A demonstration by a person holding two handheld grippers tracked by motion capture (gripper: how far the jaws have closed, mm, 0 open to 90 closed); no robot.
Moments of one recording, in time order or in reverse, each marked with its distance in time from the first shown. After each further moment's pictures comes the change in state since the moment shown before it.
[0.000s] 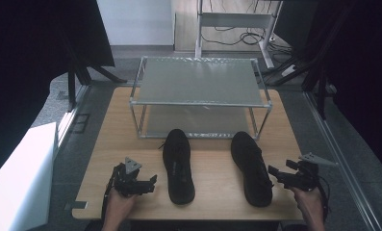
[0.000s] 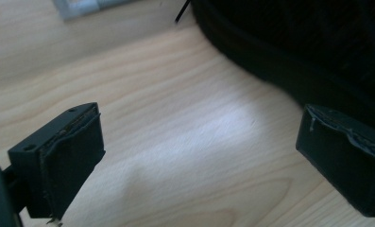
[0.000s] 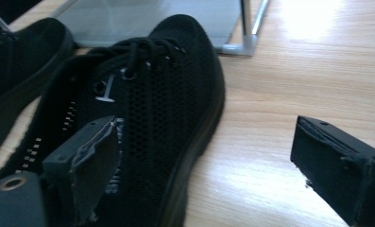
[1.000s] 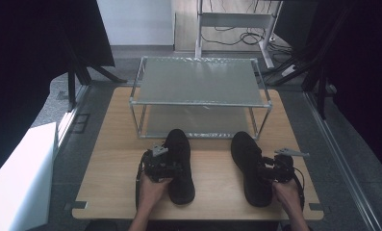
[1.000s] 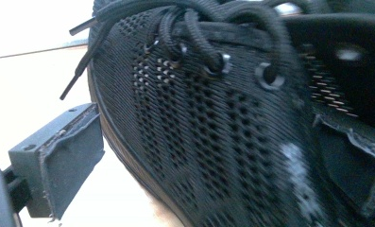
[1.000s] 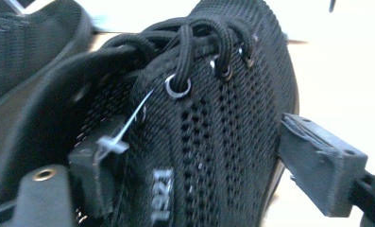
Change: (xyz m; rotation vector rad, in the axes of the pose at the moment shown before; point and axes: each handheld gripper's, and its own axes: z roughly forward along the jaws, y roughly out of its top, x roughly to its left) left arm -0.048 0.052 0.057 -0.032 -0.105 -0.110; right arm 0.023 0.004 0.060 0.072 0.057 -0.005
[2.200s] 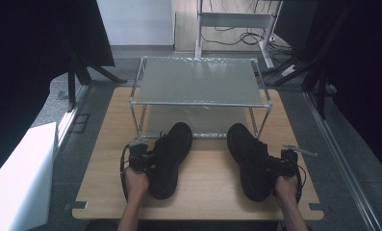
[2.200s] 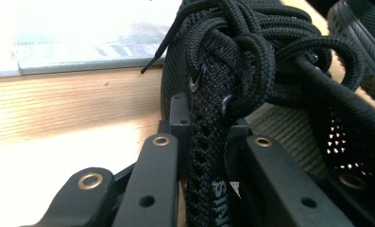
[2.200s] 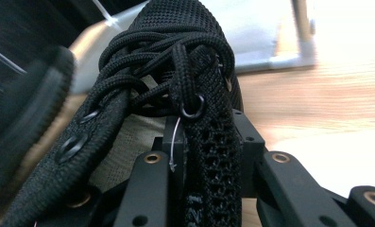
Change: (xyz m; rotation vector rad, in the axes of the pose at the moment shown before) left arm 0.056 0.009 -0.020 -0.080 -0.134 -0.138; right arm -0.009 0.008 -0.002 -0.143 0.074 0.247
